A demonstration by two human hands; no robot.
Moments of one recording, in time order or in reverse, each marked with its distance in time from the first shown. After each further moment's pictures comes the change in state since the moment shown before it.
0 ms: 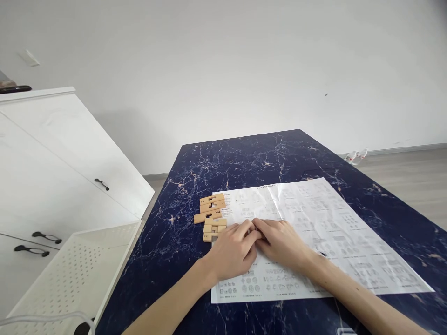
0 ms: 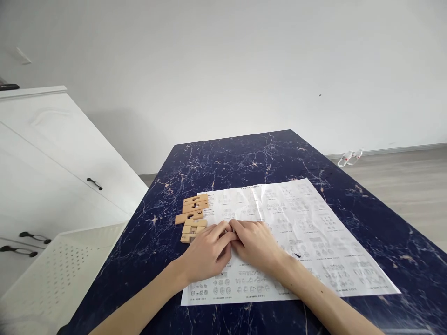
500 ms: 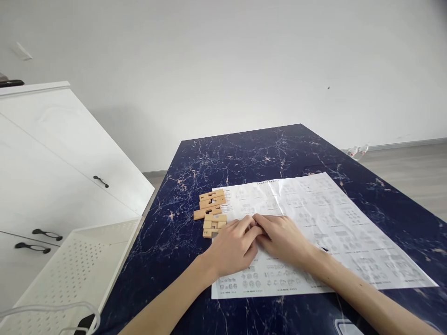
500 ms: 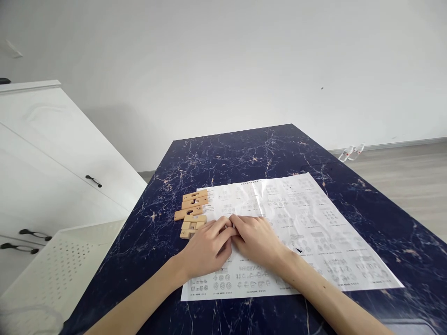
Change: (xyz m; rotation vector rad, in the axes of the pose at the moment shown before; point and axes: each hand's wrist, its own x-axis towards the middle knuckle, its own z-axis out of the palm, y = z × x) left_hand 0.001 0.001 0.000 -0.004 0.007 0.005; right_hand -0.001 0.004 0.000 -0.006 0.005 -0.018
